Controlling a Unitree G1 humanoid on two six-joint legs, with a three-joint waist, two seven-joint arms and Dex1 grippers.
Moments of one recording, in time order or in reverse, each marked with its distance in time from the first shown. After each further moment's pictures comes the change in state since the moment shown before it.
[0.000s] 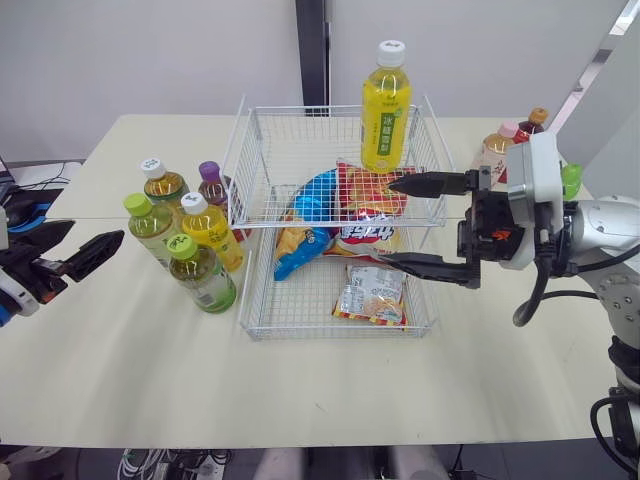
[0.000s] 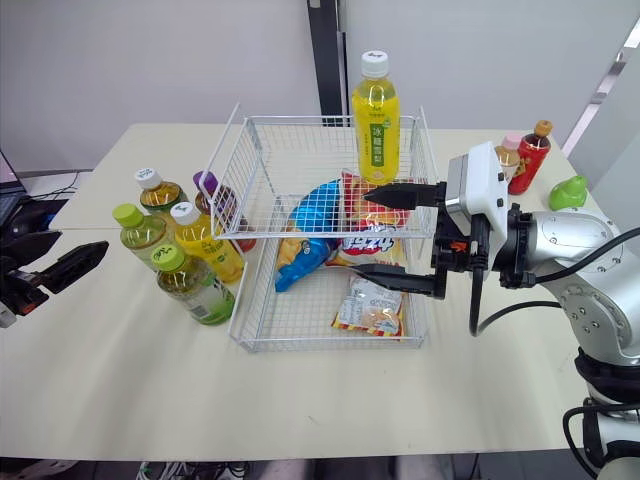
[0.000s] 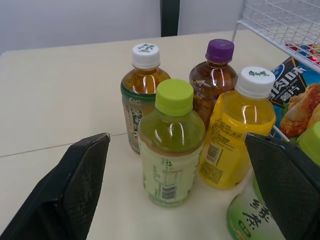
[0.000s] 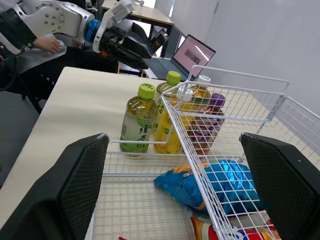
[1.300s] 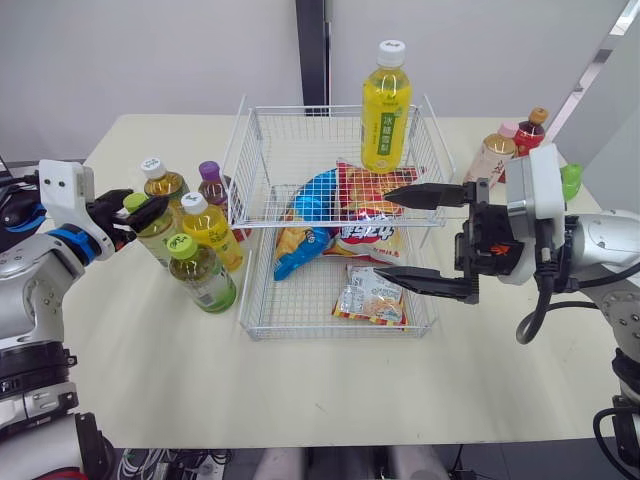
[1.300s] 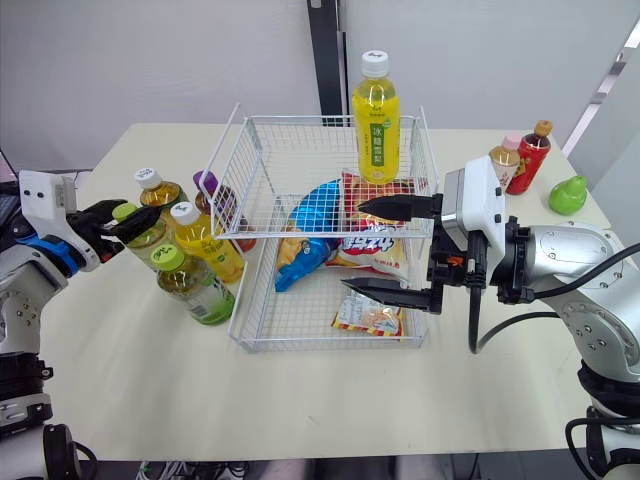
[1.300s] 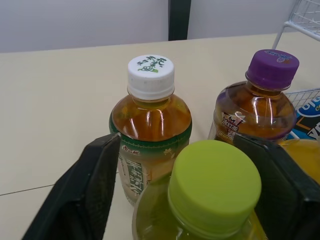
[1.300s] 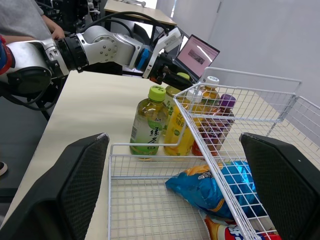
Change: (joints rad) left arm -0.363 -0.025 -0.375 0.392 0.112 -0.244 0.141; right arm 0.040 0.002 -0.004 -0.061 0.034 0.013 -0.062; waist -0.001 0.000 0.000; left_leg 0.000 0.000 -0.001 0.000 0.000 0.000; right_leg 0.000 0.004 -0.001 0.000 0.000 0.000
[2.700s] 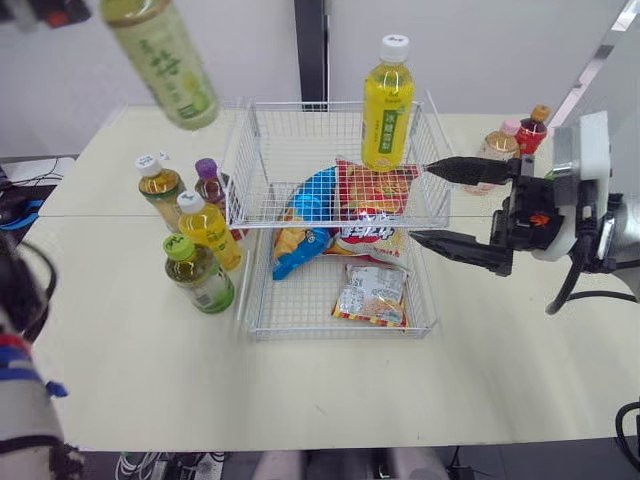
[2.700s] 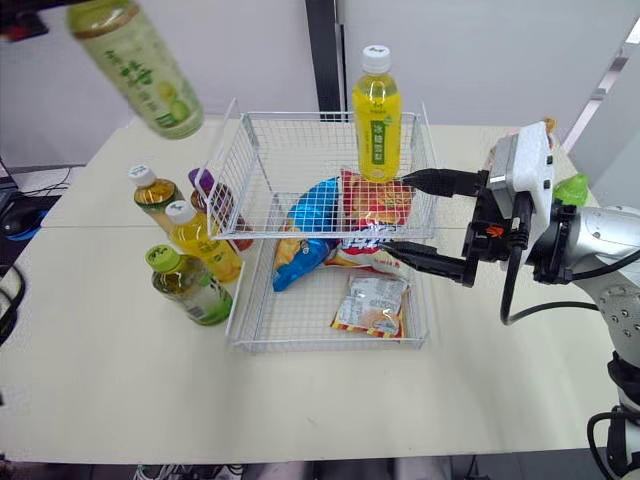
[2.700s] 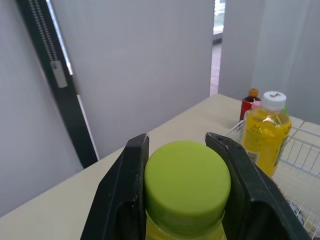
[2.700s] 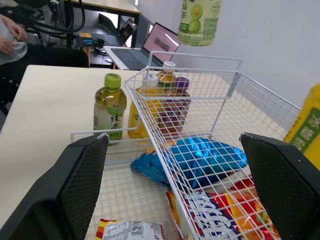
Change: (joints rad) left arm -1.163 0.149 -0.489 0.451 0.011 0.289 -0.446; right arm 0.024 -0.086 -0.116 0.091 0.019 -0.003 -0.015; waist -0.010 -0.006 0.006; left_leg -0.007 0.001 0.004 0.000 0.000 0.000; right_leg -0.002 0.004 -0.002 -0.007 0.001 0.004
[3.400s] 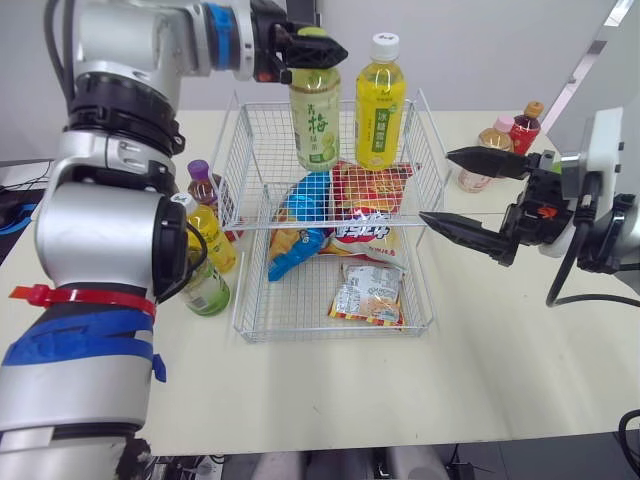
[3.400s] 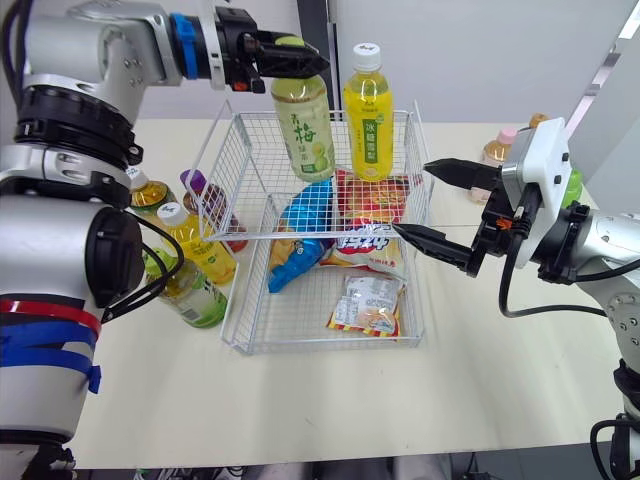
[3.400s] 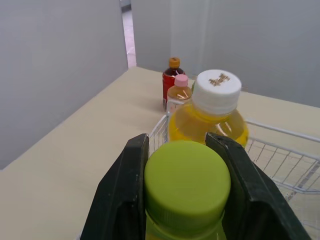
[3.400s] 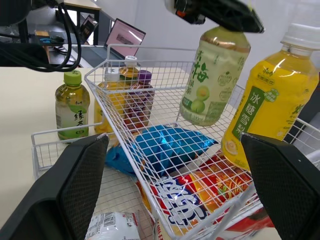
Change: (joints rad) left arm -0.050 -0.432 -0.056 0.361 0.216 -0.305 -0.047; right arm 0.040 -0.002 -0.052 -0.018 -0.010 0.011 -0.105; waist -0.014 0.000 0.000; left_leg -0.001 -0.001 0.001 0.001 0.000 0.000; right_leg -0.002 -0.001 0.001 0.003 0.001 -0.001
